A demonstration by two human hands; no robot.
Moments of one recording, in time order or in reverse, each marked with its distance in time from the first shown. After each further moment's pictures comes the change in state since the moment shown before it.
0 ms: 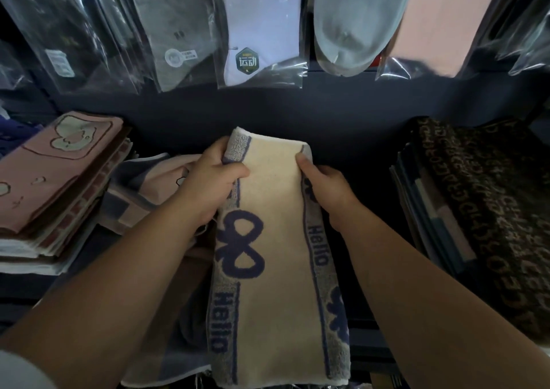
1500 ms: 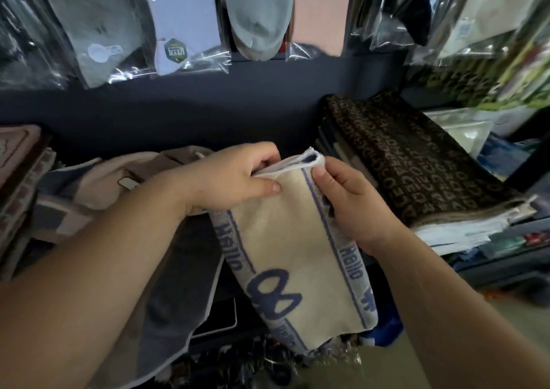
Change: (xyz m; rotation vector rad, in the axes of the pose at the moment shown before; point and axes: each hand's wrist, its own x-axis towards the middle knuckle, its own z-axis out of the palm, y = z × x) left_hand -0.058 0.055 0.045 0.638 -0.795 0.421; right_hand -0.173 0.020 -0.073 -0.156 0.086 -0.512
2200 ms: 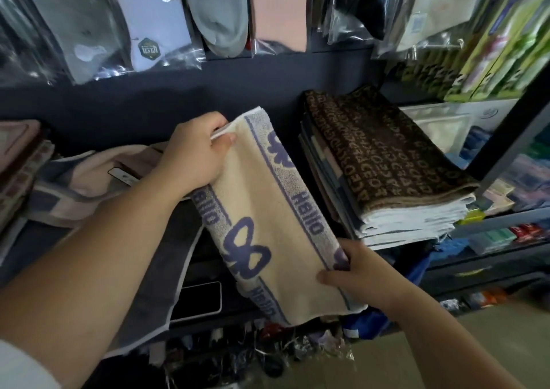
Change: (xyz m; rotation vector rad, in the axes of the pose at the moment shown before) left_hand 0.014 0.007 0.030 0.169 0.709 -0.177; right_hand -0.106 0.071 -0.056 -0.190 -0.231 0.442
